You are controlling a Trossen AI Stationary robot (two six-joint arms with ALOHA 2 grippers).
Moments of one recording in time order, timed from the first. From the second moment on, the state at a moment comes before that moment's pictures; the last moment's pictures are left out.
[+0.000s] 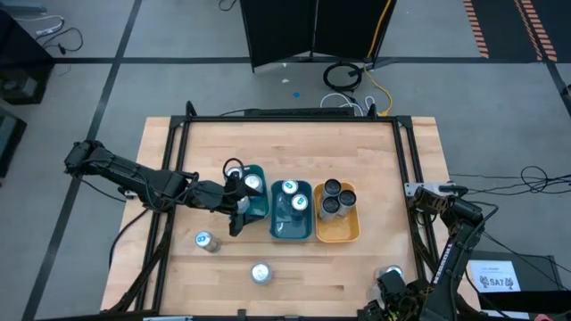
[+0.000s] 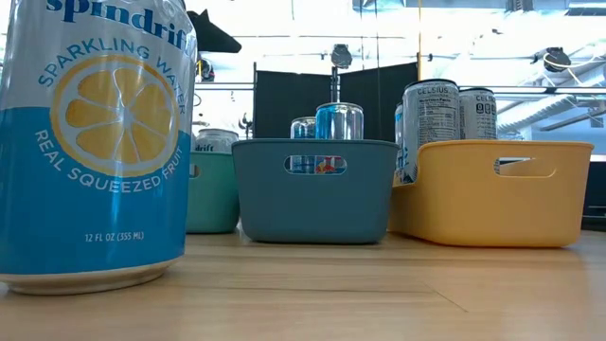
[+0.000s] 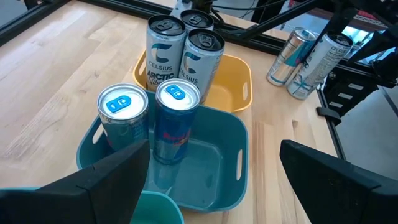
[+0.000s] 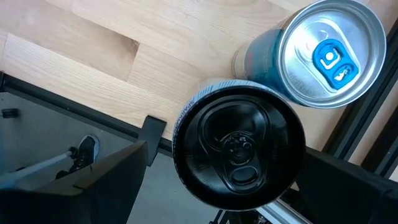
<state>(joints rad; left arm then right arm) -0.28 1.16 0.85 -0.19 -0.25 -0.38 1.07 1.98 1.83 -1.49 0.08 2.27</state>
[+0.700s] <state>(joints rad) -0.28 1.16 0.85 -0.19 -0.25 -0.38 1.05 1.98 1.83 -1.50 0.07 2.27</state>
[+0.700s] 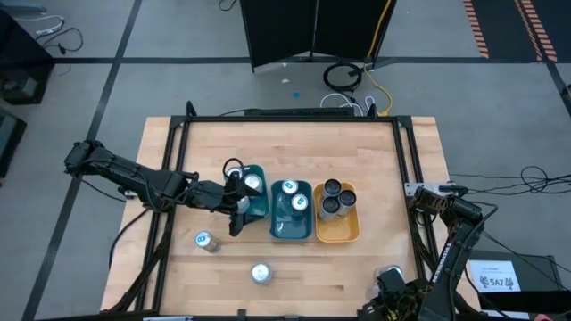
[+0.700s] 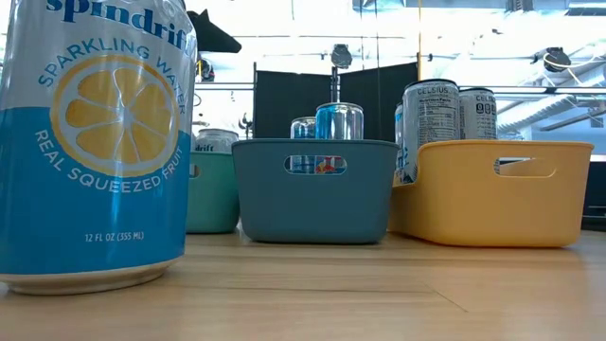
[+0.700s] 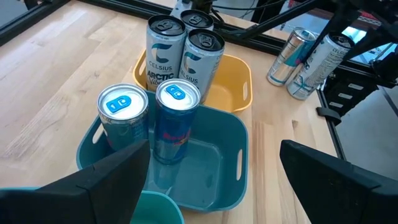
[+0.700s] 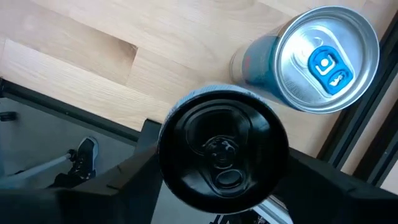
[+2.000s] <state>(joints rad) -0.28 1.16 0.85 -0.19 -0.25 -0.38 0.77 1.88 2.07 -1.57 0.45 1.70</state>
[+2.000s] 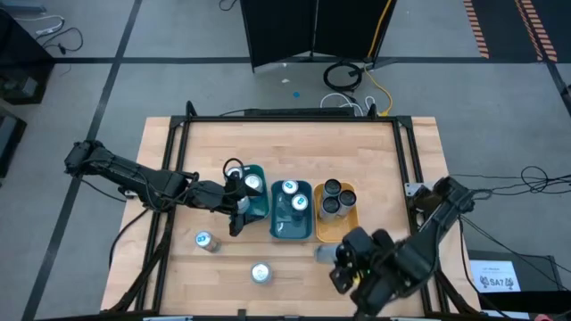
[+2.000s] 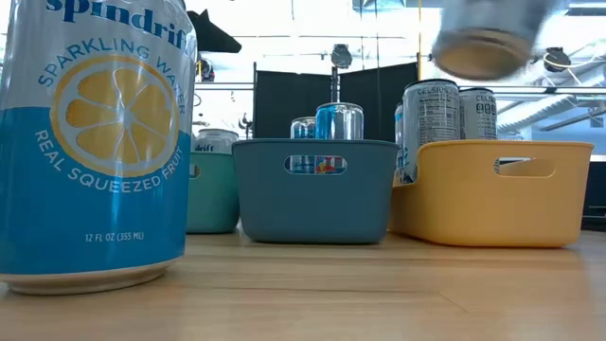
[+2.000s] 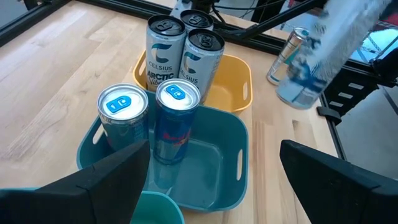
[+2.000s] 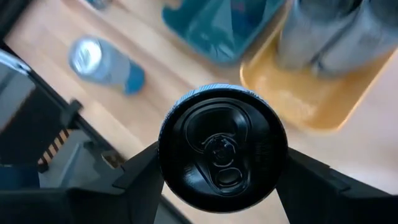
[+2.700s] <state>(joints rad) -0.28 1.16 0.85 -0.20 -0.25 -0.38 0.62 1.54 1.50 -1.46 0.37 1.73</state>
